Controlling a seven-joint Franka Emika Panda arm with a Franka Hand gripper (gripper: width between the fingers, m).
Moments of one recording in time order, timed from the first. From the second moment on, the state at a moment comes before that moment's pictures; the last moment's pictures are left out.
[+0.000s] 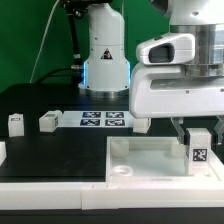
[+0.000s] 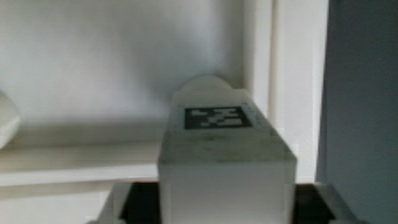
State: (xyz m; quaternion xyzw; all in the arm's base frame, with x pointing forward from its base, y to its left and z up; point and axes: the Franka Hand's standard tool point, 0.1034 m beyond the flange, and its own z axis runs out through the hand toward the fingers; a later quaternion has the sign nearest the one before) arm 0.627 0.116 0.077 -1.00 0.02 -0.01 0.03
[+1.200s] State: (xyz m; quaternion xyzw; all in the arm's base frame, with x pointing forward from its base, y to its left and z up) arm 0.628 0.082 0.077 -0.92 0.40 -0.01 0.00
